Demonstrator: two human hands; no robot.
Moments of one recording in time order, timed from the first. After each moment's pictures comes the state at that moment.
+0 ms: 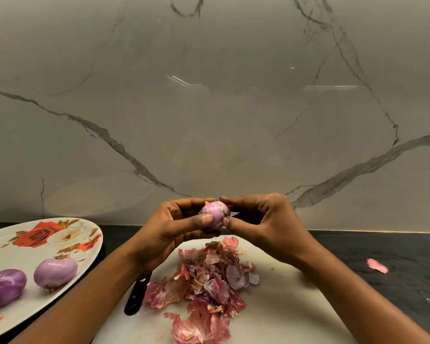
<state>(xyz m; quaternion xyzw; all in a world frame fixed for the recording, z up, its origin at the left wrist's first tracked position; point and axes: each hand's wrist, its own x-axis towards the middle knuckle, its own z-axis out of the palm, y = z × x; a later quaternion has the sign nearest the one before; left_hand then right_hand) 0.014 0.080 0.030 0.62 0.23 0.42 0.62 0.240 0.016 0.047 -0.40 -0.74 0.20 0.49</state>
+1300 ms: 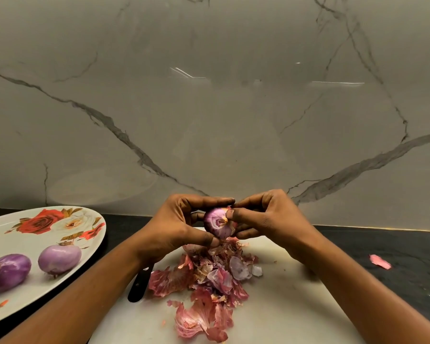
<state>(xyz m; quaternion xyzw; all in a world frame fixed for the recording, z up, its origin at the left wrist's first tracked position) 0.013 0.075 0.027 0.75 0.23 0.38 0.48 0.240 0.023 0.047 -0.50 -0.63 0.38 0.46</state>
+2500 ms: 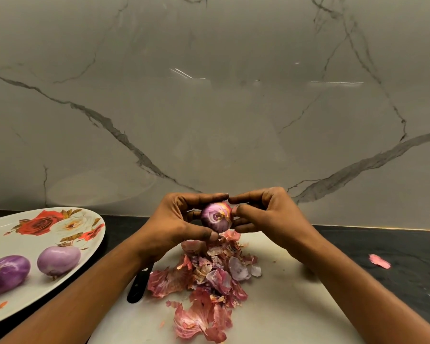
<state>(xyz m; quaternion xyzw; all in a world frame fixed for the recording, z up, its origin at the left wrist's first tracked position) 0.015 0.079 0.026 0.73 0.26 0.41 0.48 0.242 0.028 0.044 -0.50 -0.62 0.35 0.49</state>
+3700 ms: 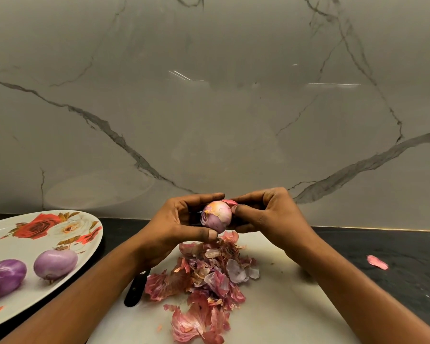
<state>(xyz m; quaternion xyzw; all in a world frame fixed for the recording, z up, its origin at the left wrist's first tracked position) 0.016 0.083 0.021 0.70 0.24 0.39 0.55 0.241 0.025 0.047 -0.50 -0.62 0.33 0.50</state>
